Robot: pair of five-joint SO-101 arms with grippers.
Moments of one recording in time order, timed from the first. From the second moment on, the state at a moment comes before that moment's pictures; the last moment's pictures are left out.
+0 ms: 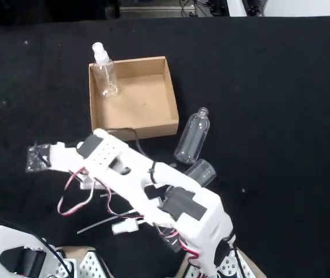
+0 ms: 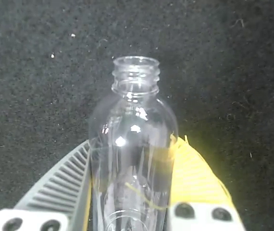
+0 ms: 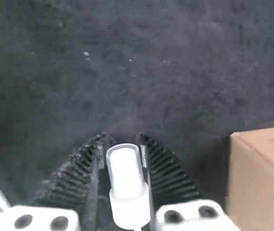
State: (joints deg) left arm -81.4 29.0 -15.9 68.9 -34.3; right arm -53.9 24.2 3.2 59.8 36.1
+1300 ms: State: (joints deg) left arm -81.3 29.0 -15.9 68.9 -34.2; right arm -51.2 26.9 0.8 67.6 42.2
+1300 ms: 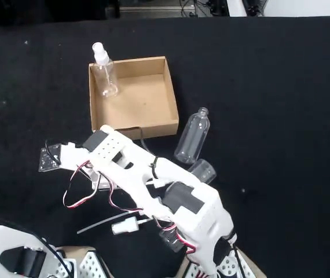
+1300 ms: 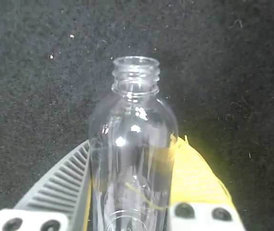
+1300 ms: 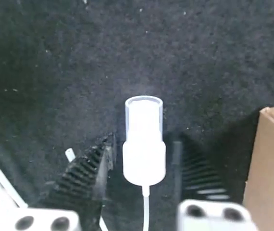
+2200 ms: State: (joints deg) left arm -69.3 3.7 -9.7 78.9 -23.9; right arm -37.8 -18.7 -0.1 67.6 21.8
